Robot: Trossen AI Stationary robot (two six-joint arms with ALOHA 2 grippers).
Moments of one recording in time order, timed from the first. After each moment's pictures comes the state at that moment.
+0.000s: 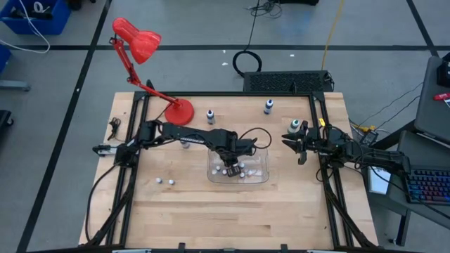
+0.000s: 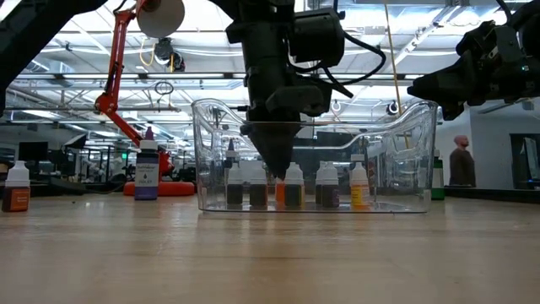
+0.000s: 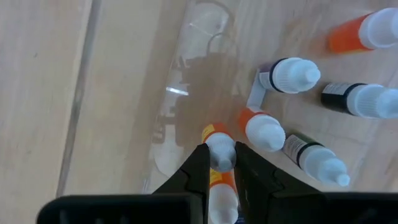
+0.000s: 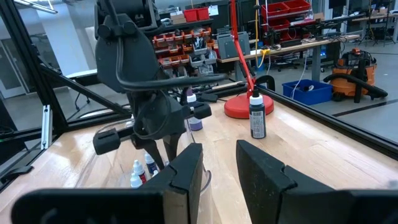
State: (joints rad) left arm 0.00 2.21 1.81 -0.97 -0.02 -0.29; right arm -0.20 0.03 0.01 0.01 0.00 0.17
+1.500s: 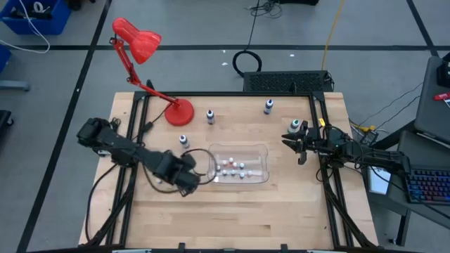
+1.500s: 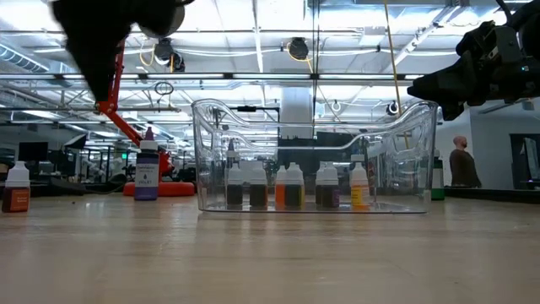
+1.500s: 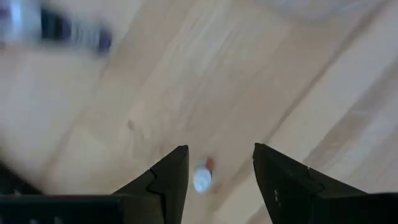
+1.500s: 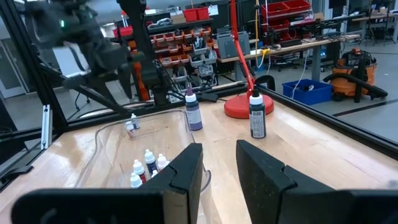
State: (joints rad) left arm -0.40 1.60 1.28 -1.25 -0.18 -1.01; right arm -0.20 0.03 0.01 0.01 0.00 0.17
